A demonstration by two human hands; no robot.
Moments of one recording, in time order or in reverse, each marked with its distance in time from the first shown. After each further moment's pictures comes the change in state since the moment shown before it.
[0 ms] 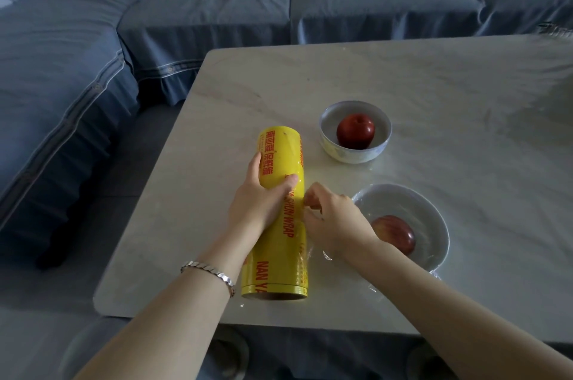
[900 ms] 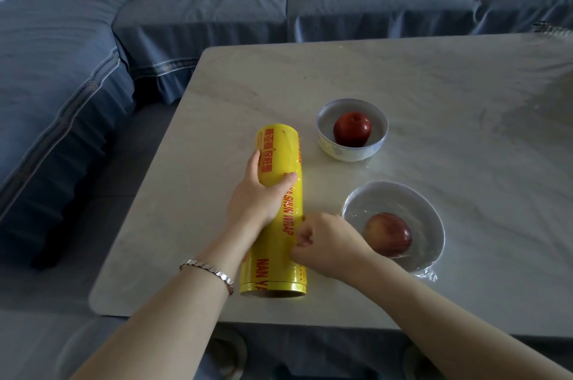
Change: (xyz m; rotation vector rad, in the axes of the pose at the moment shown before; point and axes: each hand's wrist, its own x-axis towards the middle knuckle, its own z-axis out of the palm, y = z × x) left_hand 0.002 0.000 0.004 0.020 0.021 -0.009; right_hand -0.022 -0.007 0.004 -0.108 -0.192 -0.039
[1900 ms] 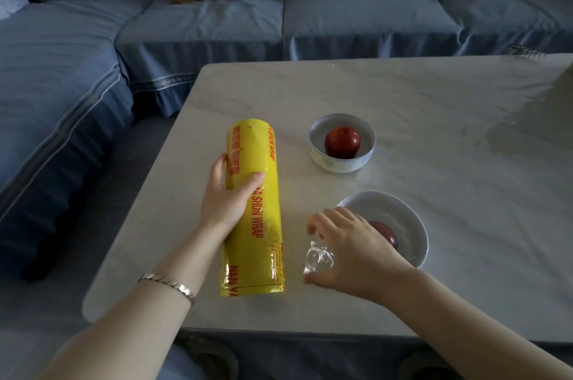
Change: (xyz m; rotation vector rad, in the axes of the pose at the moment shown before) left_hand -0.002 -0.005 -0.030 -0.299 0.166 0.114; right_hand -0.034 0.022 -0.032 -0.329 0.131 -0.266
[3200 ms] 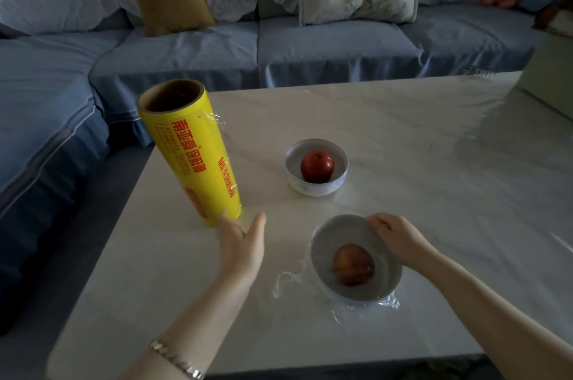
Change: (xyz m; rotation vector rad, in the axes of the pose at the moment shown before) left_hand -0.031 0.009 0.053 -0.017 0.016 -0.151; right_hand -0.004 0.120 0.001 0.505 0.179 0.663
